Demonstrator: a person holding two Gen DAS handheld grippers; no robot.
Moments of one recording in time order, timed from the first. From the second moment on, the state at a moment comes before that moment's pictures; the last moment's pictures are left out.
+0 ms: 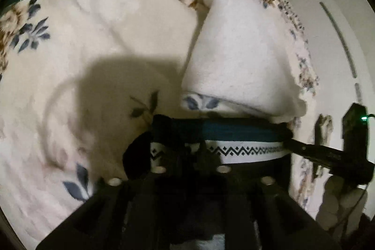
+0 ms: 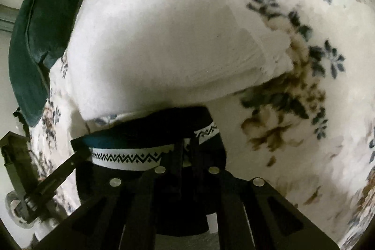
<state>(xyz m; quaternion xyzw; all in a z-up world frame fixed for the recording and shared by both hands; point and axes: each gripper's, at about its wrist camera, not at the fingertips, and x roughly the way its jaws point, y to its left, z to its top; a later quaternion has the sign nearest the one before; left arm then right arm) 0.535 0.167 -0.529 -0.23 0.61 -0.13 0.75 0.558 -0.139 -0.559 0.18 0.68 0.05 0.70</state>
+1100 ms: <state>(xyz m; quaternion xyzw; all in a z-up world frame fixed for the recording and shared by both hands) 0.249 0.188 -0.547 -0.58 0.46 0.04 0.67 0.549 -0.168 -0.652 0.32 0.75 0.23 0.54</state>
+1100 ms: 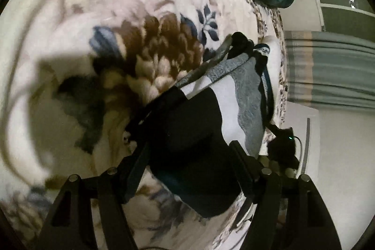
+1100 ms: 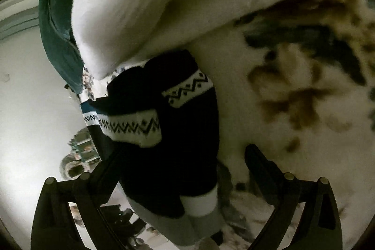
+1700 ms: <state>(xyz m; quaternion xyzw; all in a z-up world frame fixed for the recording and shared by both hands) 0.291 0.173 -0.566 -0.58 0.44 0.06 0.68 0.548 -0.143 -0.687 0.38 0.73 0.24 0.52</state>
